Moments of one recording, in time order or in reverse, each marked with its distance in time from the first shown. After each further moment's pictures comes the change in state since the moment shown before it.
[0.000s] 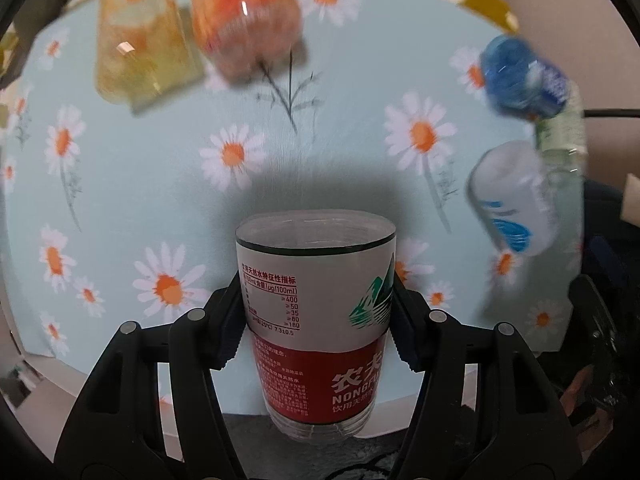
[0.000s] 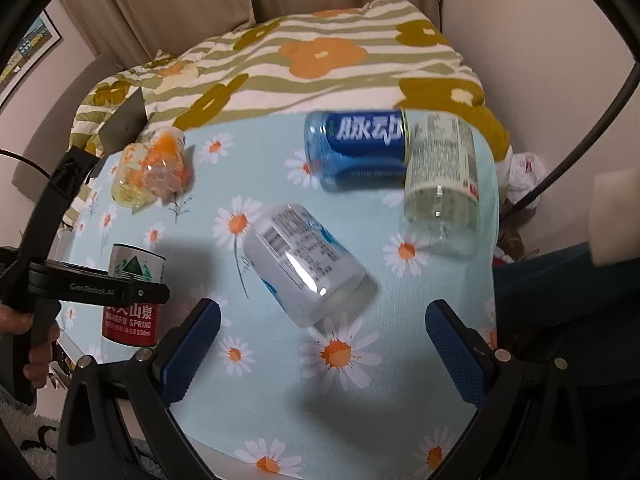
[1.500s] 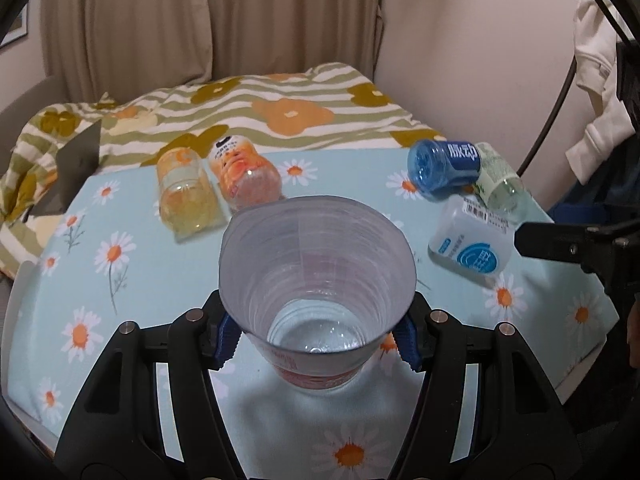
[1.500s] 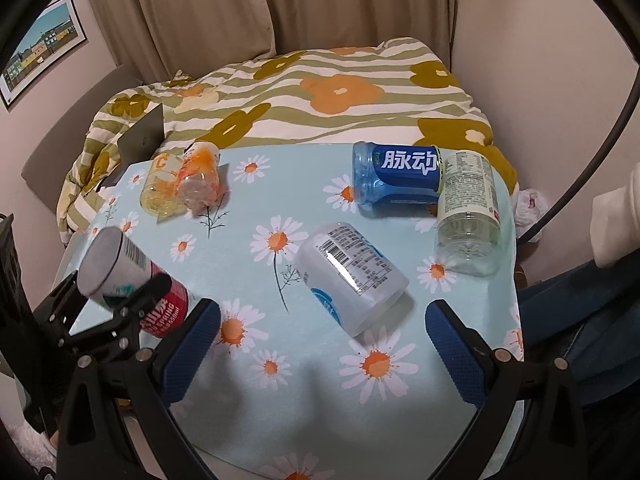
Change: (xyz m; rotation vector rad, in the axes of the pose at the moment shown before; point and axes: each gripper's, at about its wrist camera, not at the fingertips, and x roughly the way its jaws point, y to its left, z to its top) left arm -0.026 0.001 -0.091 0.235 -0.805 0.045; right arm -0.007 0.037 -0.018 -0.057 -0.143 -0.002
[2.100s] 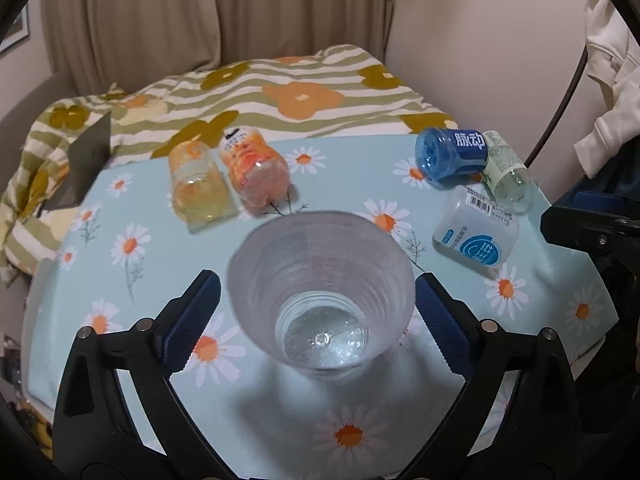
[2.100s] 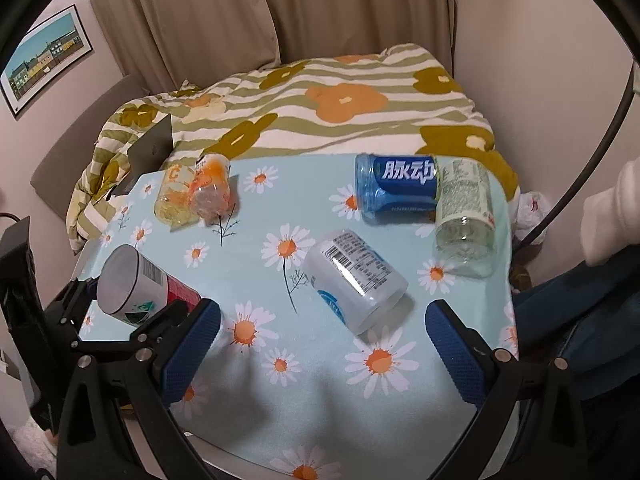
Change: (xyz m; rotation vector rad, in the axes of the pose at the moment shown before) left arm -0.011 -0.007 0.012 0.002 0.077 0.063; right arm -0.022 -0.001 -0.001 0.007 -0.039 0.029
